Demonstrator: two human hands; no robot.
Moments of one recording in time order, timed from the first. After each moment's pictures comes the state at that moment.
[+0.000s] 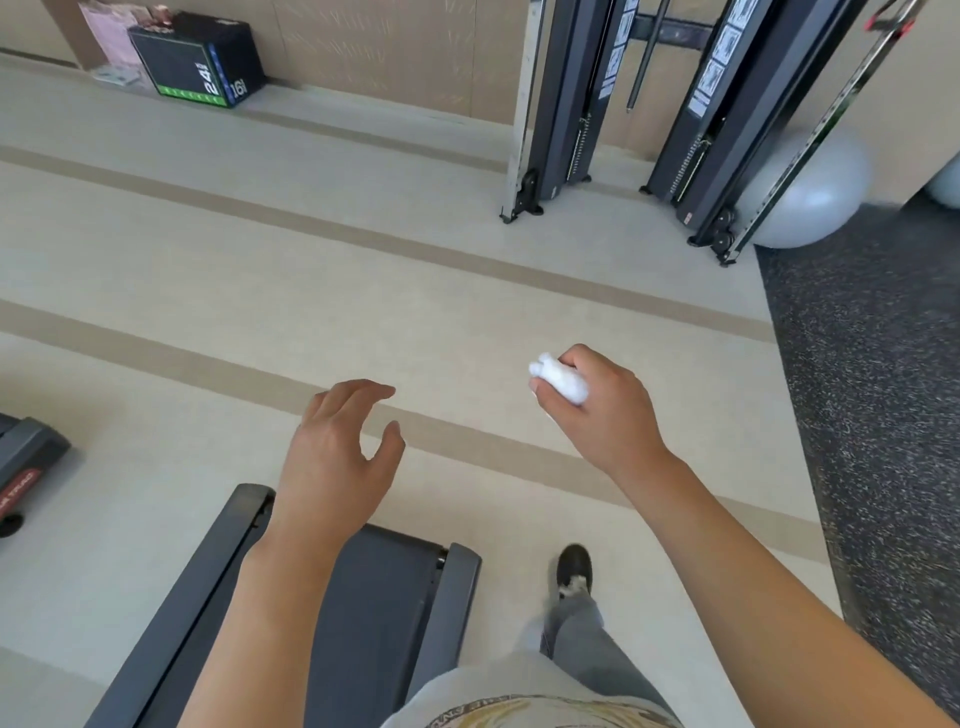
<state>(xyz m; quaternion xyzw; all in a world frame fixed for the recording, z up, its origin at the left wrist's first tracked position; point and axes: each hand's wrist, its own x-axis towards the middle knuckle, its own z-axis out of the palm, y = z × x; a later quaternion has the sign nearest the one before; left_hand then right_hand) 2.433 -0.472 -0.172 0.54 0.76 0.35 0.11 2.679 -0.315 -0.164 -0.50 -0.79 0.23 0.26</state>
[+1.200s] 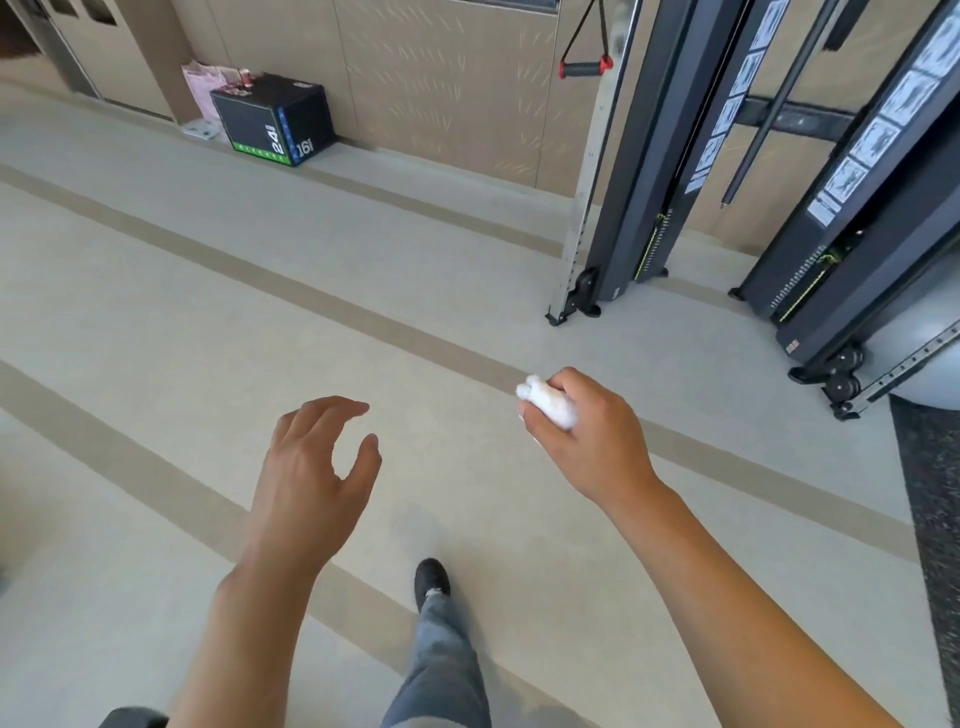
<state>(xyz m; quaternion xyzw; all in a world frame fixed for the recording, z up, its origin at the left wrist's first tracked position) 2.326 0.144 -0.175 0.43 0.83 0.35 0.02 2.538 0.342 -0.176 -0.39 -0.83 0.27 0.30</state>
